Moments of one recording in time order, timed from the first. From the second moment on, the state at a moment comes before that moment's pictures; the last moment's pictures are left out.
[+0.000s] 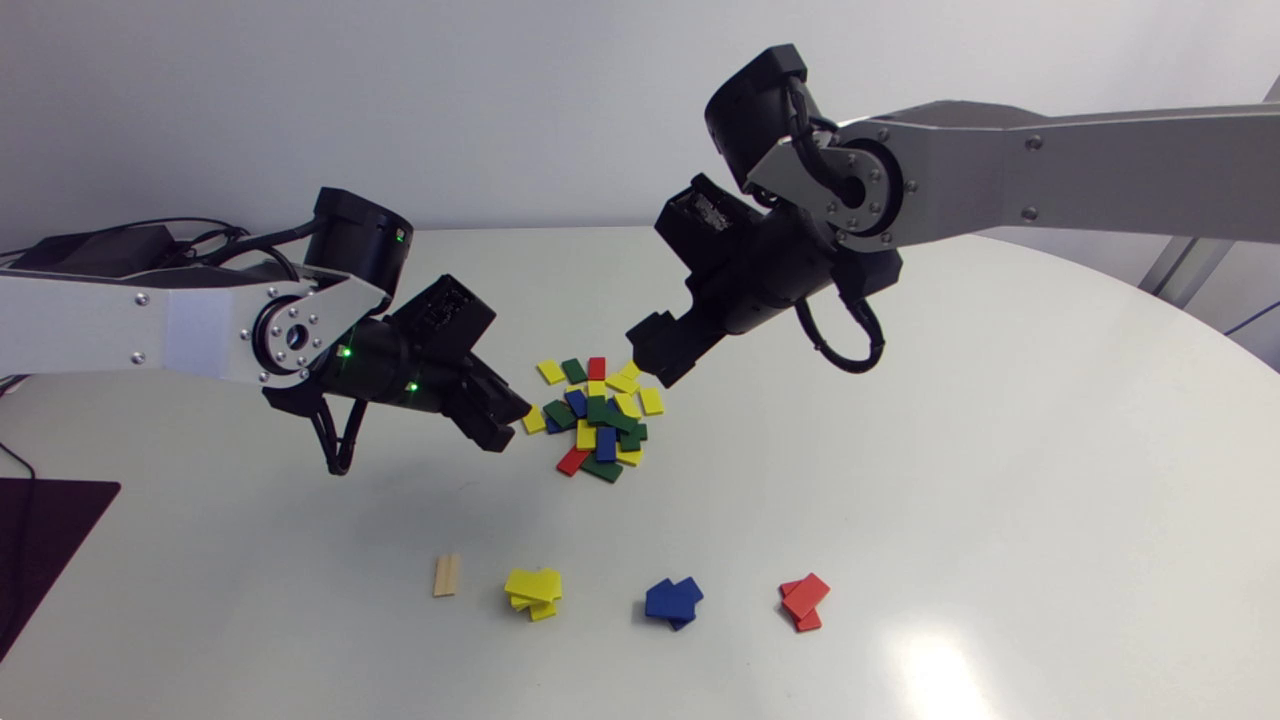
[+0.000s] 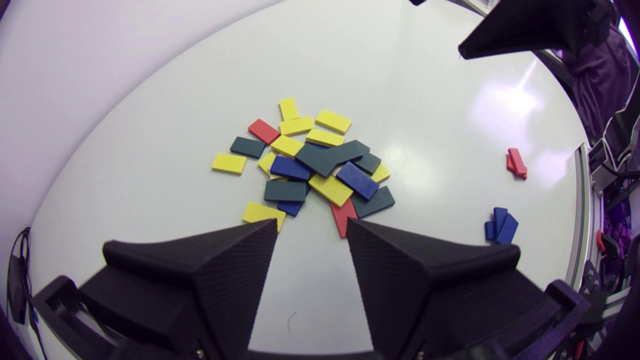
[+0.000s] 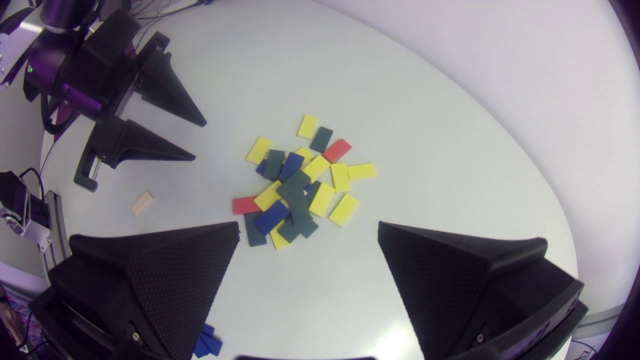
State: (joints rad) left arm -0.30 1.63 0.98 -0.23 0.28 0.46; right arm 0.54 1.73 1.41 -0.51 -0.13 -0.24
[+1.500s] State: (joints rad) left arm -0.33 1.82 1.16 -0.23 0.28 0.48; right arm 0.46 1.60 1.33 -0.46 -0.13 -0.26
